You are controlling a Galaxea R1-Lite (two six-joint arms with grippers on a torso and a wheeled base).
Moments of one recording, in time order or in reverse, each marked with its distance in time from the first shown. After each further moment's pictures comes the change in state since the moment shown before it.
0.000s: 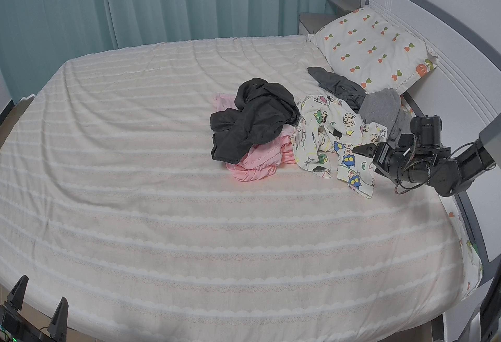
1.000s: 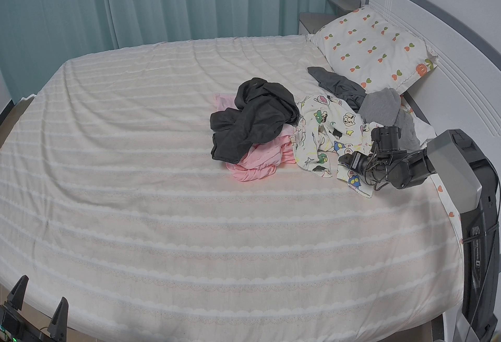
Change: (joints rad) left arm 0.000 0.000 0.000 0.000 0.000 0.000; right arm 0.007 0.455 -0.567 0.198 -0.244 -0.137
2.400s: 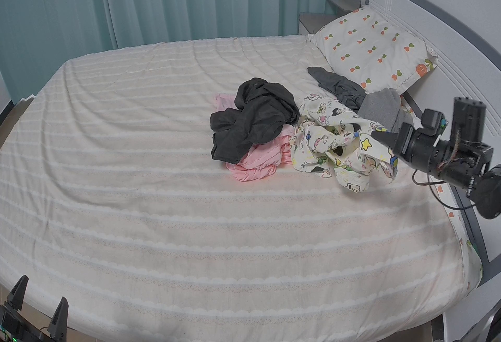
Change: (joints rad) left arm 0.000 0.000 0.000 0.000 0.000 0.000; right arm 0.130 -0.860 0.849 -0.363 0.260 0.048
